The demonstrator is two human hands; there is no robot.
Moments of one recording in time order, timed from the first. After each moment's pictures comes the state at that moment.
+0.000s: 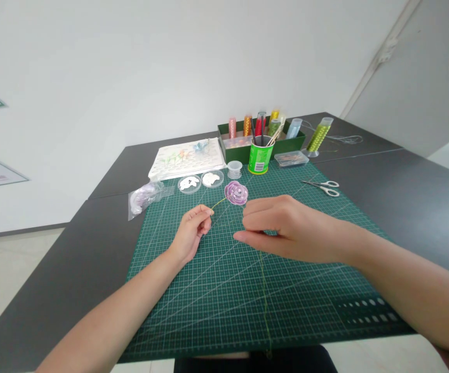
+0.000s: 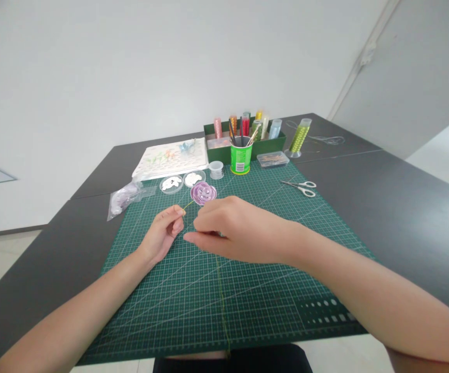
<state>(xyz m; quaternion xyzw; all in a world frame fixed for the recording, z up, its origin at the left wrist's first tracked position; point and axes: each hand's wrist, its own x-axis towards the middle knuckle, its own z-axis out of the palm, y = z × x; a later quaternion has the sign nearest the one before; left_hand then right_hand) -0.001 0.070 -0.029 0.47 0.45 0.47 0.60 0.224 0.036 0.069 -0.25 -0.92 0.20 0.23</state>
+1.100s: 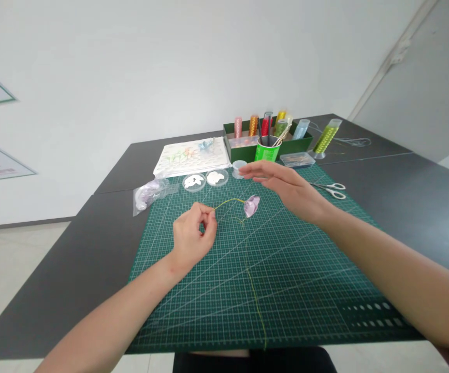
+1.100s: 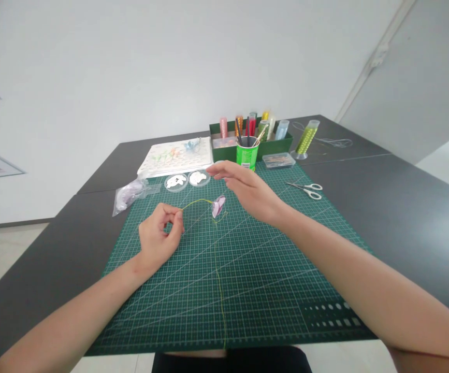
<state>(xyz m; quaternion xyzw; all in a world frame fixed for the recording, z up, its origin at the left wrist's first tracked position) -0.015 0.047 -0.017 0.77 0.44 0.47 -0.01 0.227 0.085 0.039 -0.38 -0.73 0.38 0.42</state>
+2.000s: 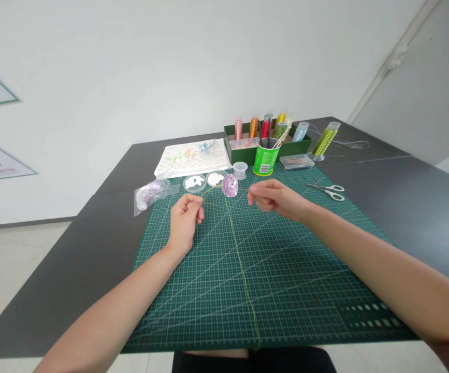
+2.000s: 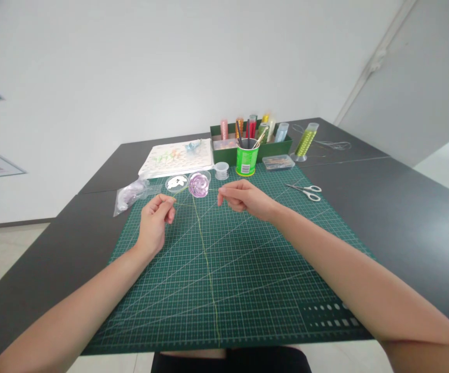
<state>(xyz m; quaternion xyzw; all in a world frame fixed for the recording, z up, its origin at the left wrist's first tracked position) -0.021 0.078 -0.022 0.51 0.46 0.59 0.43 0.235 0.113 -0.007 -0.28 -0.59 0.67 0.35</state>
